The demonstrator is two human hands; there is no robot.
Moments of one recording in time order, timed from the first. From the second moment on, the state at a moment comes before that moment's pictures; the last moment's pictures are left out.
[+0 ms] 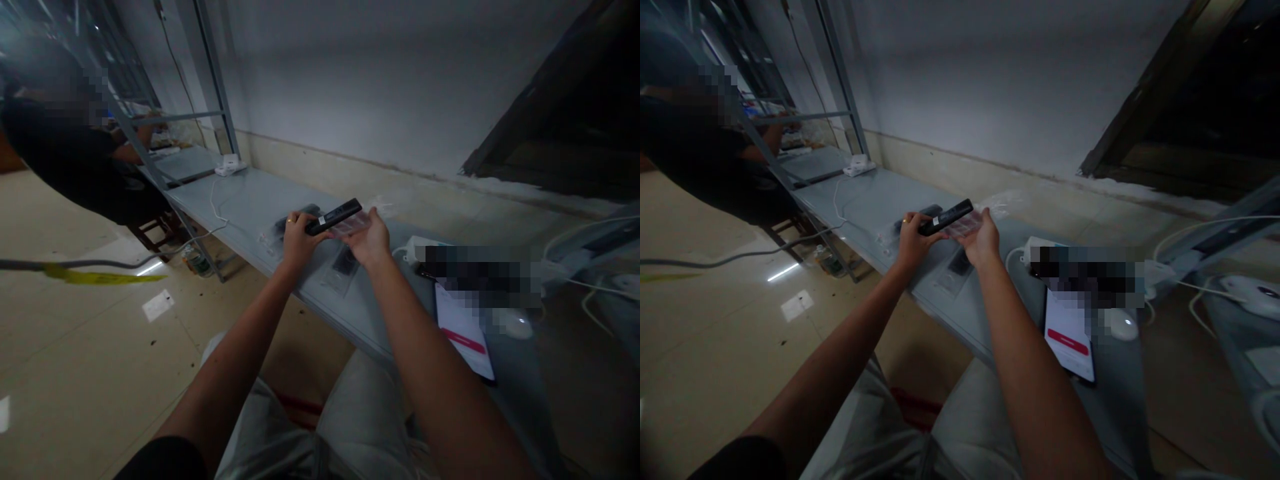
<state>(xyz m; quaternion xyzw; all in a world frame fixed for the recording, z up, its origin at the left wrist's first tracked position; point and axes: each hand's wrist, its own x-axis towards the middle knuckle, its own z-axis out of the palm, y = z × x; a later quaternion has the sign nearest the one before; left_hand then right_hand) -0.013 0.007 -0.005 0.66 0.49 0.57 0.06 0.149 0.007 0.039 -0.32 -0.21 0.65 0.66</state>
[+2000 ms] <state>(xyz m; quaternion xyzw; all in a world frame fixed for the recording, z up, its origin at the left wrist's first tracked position) -0.012 0.015 -0.015 0.56 0.46 0.61 0.33 0.144 -0.002 0.022 -0.27 -0.23 0.67 0.65</state>
